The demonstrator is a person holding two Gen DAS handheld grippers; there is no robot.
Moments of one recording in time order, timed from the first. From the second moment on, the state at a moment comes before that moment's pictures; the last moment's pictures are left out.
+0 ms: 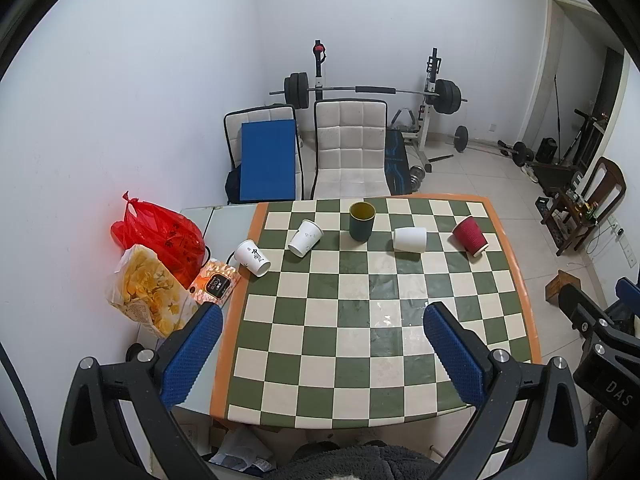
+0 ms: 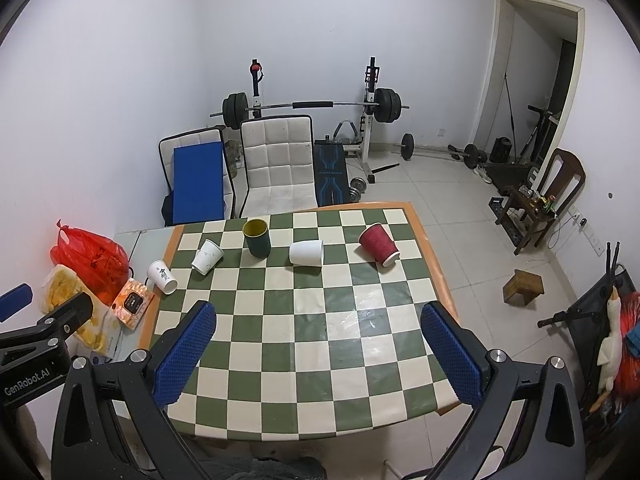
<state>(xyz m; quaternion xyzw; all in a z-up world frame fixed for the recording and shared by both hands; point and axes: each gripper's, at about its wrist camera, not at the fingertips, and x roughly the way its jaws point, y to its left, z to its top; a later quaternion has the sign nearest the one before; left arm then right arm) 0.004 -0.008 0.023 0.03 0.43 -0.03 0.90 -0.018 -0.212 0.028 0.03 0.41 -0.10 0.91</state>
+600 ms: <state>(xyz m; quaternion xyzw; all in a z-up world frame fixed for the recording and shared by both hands) 0.005 -0.007 0.024 0.03 0.43 -0.03 0.90 -0.019 -0.213 0.043 0.03 0.40 -0.10 0.91</state>
